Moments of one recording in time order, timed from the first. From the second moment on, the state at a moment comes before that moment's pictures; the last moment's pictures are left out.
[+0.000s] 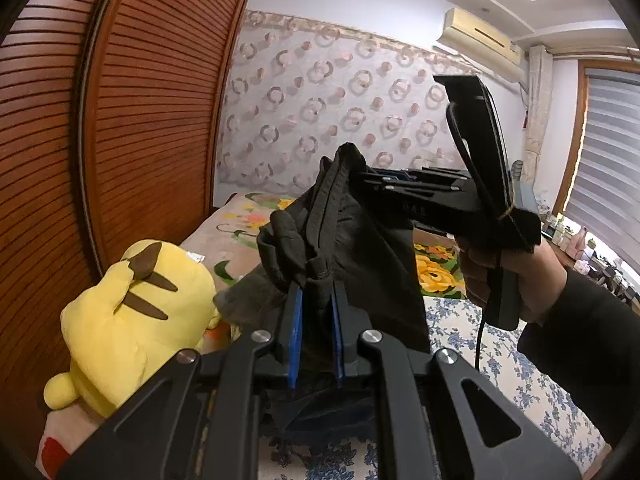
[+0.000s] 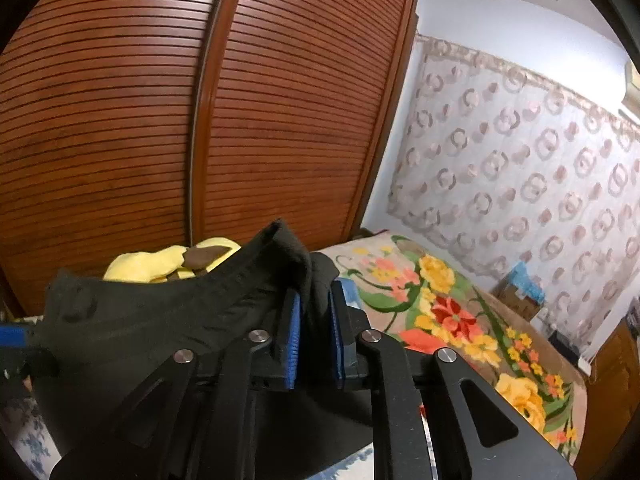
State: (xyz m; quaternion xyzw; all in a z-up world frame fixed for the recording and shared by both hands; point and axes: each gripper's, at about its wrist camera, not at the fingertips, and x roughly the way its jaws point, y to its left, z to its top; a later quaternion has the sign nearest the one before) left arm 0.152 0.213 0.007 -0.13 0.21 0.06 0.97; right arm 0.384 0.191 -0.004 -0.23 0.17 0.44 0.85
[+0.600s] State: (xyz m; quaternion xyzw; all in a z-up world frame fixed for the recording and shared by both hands) left arm 0.158 0.222 -0.017 -0.13 0.24 0.09 0.96; right arm 0.409 0.159 -0.041 -0.19 0.26 0.46 0.83
